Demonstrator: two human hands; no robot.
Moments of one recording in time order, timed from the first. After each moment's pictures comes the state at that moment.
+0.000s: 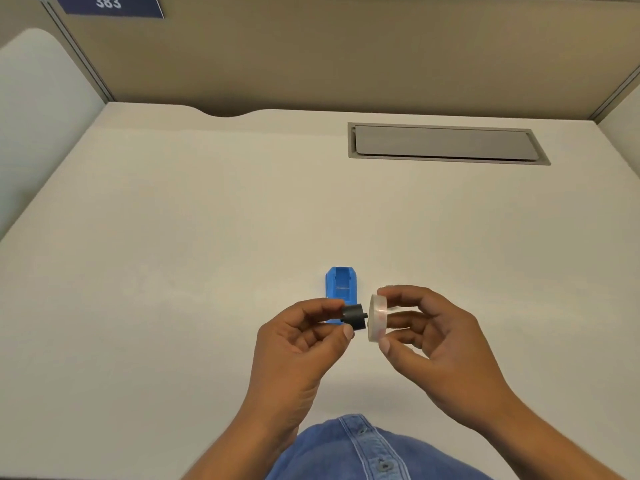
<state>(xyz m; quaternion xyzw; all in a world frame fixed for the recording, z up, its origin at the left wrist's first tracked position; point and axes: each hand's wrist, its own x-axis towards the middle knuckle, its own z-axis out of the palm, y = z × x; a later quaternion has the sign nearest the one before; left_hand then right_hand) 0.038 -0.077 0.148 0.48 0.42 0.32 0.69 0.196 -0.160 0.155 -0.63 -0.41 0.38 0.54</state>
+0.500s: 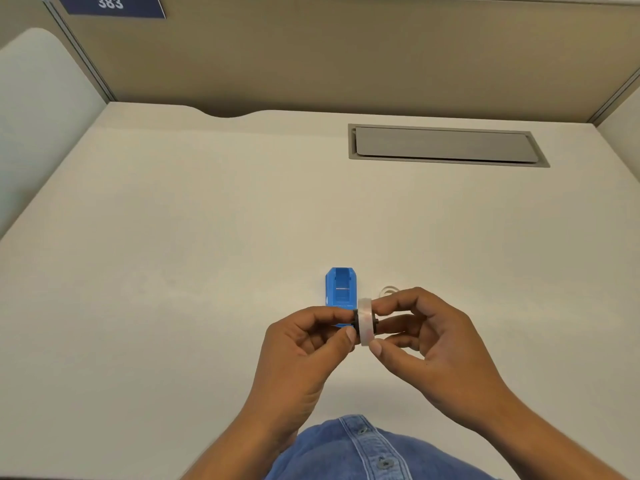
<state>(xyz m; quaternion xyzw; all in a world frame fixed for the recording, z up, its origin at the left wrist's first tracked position) 0.039 -0.078 0.151 0.51 0.40 0.28 0.70 0.195 -0.158 0.159 -0.63 -0.42 0.40 0.52</state>
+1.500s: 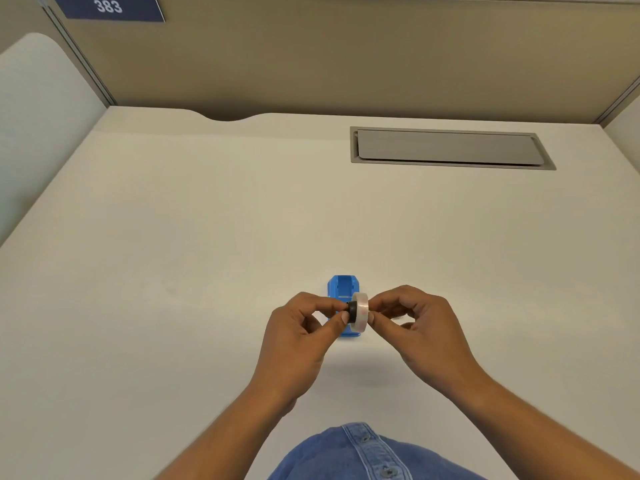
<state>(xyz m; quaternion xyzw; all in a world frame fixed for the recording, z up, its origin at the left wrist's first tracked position) 0.051 -0.040 0.114 0.62 0.45 0.26 0.58 0.212 -0.122 0.121 -0.72 -0.41 0.32 0.45</state>
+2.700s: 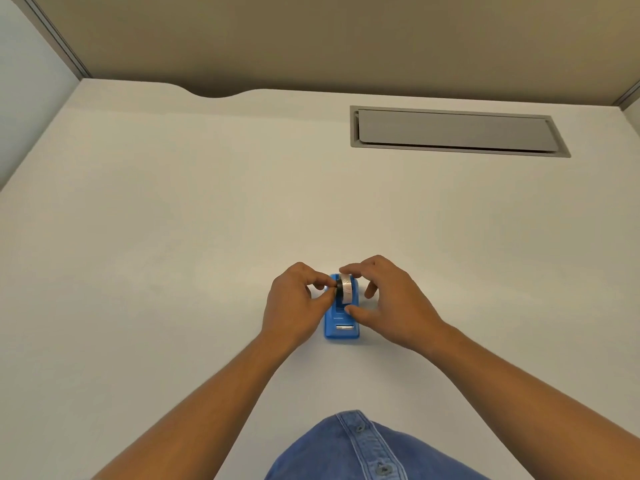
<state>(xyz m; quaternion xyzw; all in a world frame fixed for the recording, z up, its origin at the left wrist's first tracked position) 0.089 0.026 0.041 0.75 0.48 0.20 0.41 0.246 -0.061 0.062 -0.75 -0.56 0.27 0.24</state>
